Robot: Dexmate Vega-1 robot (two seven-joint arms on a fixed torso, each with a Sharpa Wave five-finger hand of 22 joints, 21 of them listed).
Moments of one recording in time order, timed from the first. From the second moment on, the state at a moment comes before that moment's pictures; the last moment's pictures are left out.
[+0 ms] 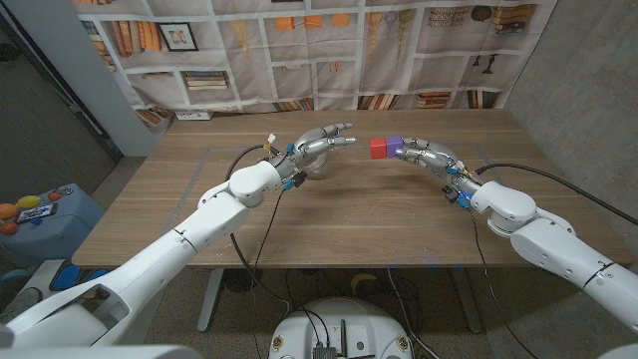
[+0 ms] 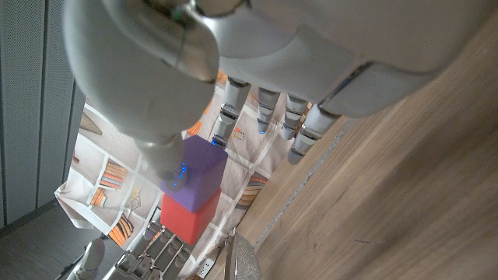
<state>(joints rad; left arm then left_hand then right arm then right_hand) 0.79 0.63 0.56 -1.75 -0.39 -0.06 -0.07 0.67 -0.07 0.31 -0.13 0.18 0.17 0.00 0.17 0.17 -0.15 0.06 0.18 0.18 -0.18 0.11 0.17 0.17 -0.09 0.02 0.18 0.17 -1.11 -0.89 -0.29 -1.83 0.58 0.11 0.03 0.89 0.03 0.41 -0.16 0.24 0.59 -0.19 0.66 0.26 0.11 0.00 0.22 0.21 0.00 0.06 0.29 0.31 0.29 0.04 0.19 0.16</state>
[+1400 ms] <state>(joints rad) 0.93 0.66 0.43 -1.80 -0.37 -0.09 0.13 0.54 0.02 0.29 -0.08 0.18 0.06 -0.03 0.17 0.17 -0.14 0.02 0.19 0.17 -0.17 0.06 0.18 0.17 -0.12 -0.02 0.18 0.17 -0.99 -1.15 -0.35 -2.15 0.19 -0.43 -0.06 0.89 0.03 0.40 -0.17 0.24 0.59 -0.19 0.66 0.25 0.12 -0.01 0.22 0.21 0.00 0.06 0.29 0.31 0.29 0.04 0.19 0.16</state>
